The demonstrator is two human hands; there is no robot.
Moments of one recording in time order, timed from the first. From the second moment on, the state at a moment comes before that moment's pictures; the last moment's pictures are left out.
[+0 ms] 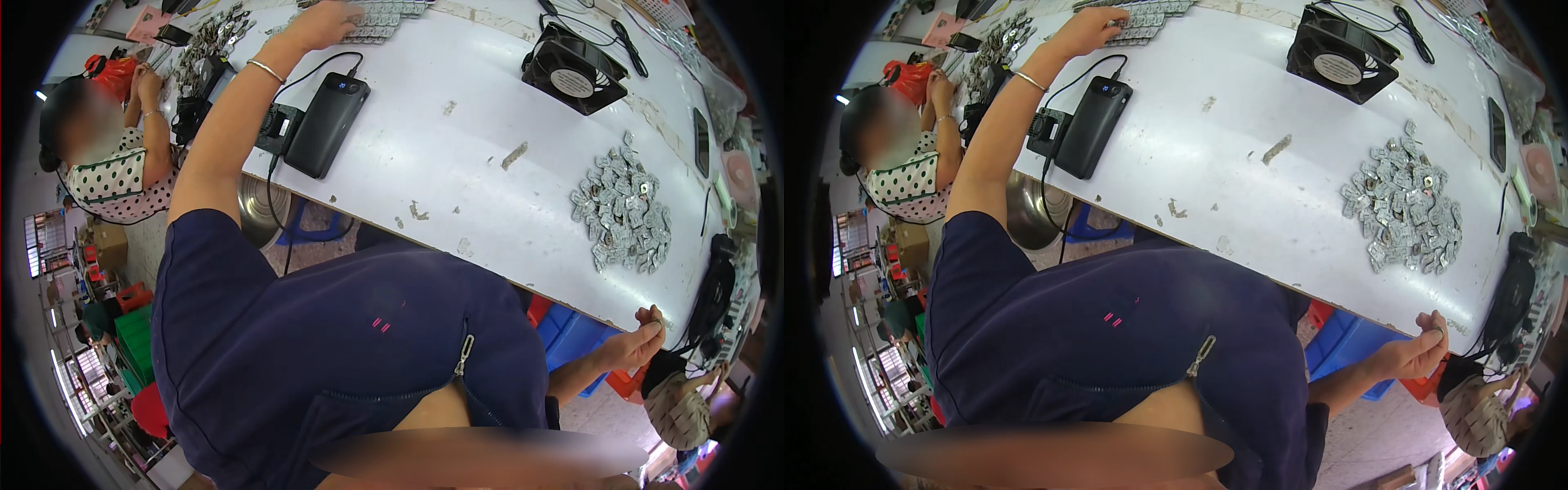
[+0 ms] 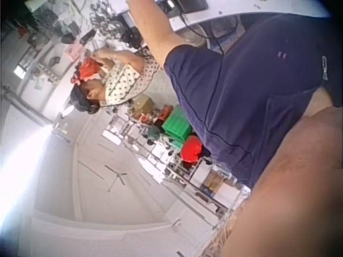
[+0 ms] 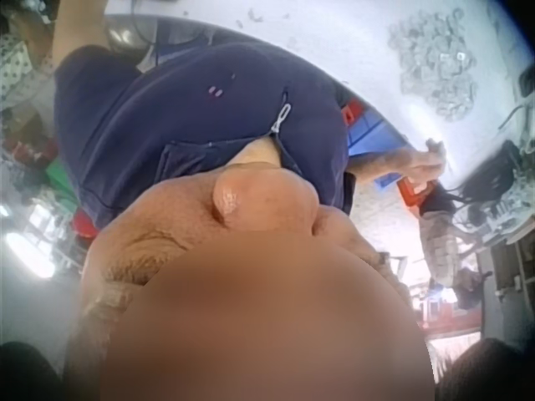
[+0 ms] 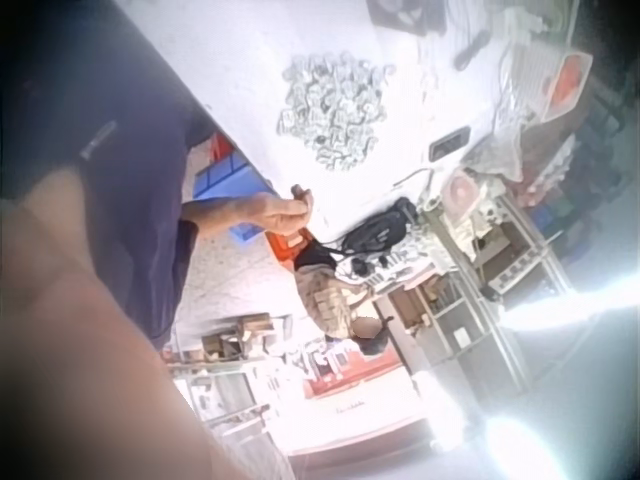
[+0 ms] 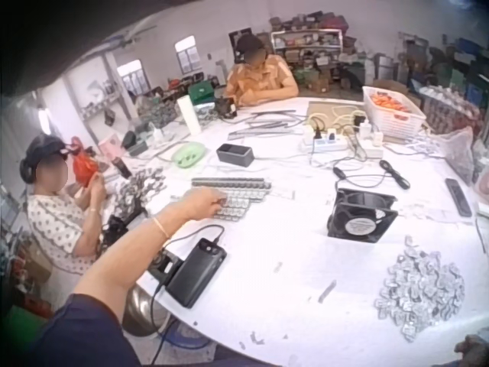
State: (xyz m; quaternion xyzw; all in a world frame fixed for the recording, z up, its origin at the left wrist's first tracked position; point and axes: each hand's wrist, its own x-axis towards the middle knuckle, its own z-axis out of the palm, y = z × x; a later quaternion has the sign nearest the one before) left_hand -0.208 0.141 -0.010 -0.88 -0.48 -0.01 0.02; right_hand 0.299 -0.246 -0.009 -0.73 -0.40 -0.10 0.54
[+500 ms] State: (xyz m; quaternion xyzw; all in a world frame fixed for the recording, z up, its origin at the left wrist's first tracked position) left_hand -0.225 0.162 -0.029 -0.90 -0.42 -0.13 -0.02; right_hand 0.289 -0.239 -0.004 -0.72 -0.44 -0.09 0.52
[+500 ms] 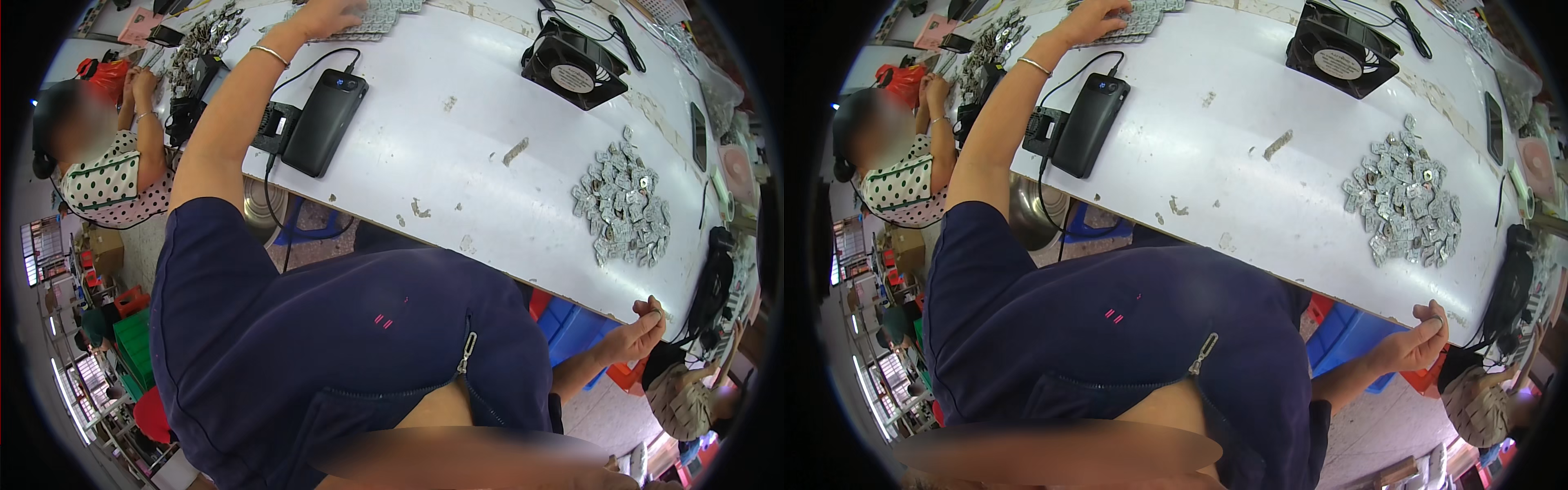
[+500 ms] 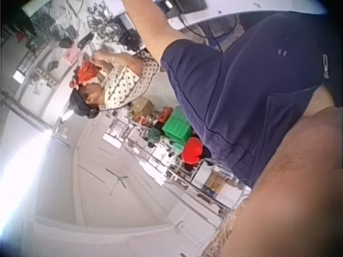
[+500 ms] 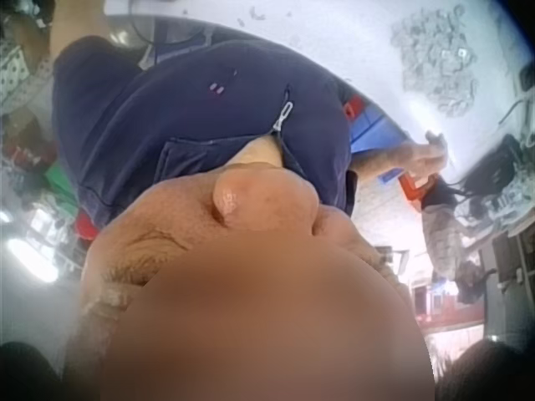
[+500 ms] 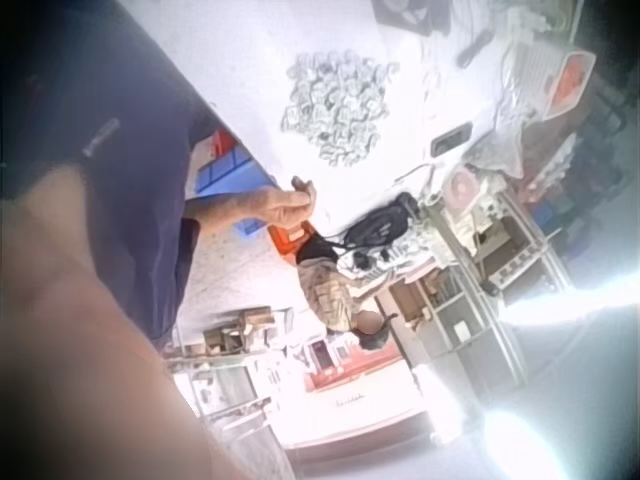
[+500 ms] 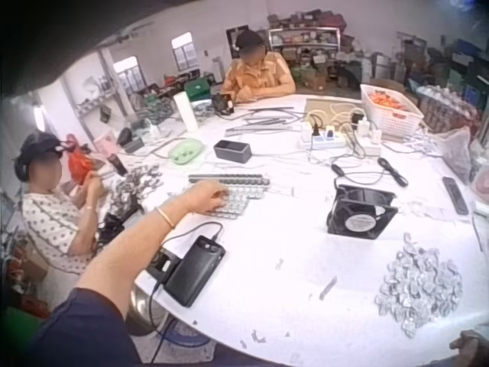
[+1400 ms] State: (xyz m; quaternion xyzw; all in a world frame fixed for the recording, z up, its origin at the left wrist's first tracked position) left_hand 0.021 -0.026 0.020 -0.89 -0.20 -0.08 -0.40; right_hand 0.206 -0.161 0.010 -0.62 -0.45 0.38 0.52
